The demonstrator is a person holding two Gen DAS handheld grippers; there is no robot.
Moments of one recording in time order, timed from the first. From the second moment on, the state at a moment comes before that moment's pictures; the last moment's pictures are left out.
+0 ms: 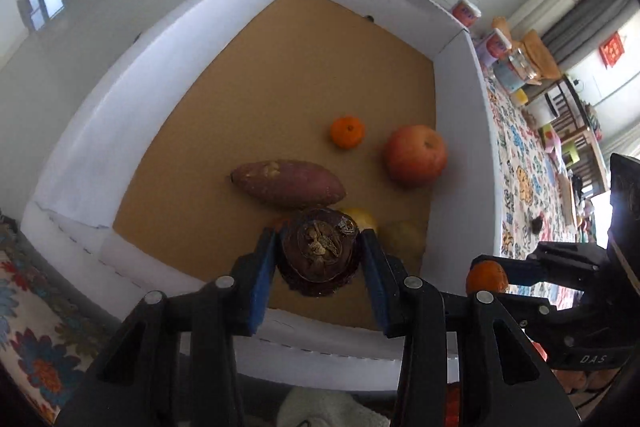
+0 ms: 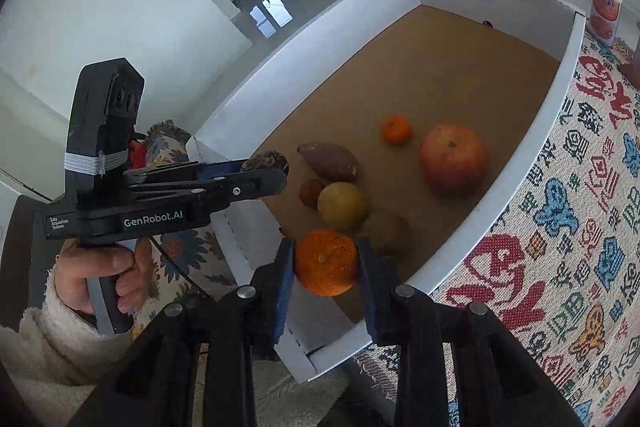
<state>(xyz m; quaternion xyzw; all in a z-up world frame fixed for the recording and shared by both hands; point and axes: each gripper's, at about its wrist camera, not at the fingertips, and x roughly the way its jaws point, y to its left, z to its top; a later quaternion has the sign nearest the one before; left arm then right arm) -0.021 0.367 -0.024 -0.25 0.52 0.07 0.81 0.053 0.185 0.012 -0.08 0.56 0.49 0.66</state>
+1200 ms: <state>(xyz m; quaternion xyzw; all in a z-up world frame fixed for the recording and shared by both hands) 0.313 0.035 -0.041 -0.12 0.41 -0.08 0.90 0.064 -0.311 -0.063 0.21 0.39 -0.01 0.90</state>
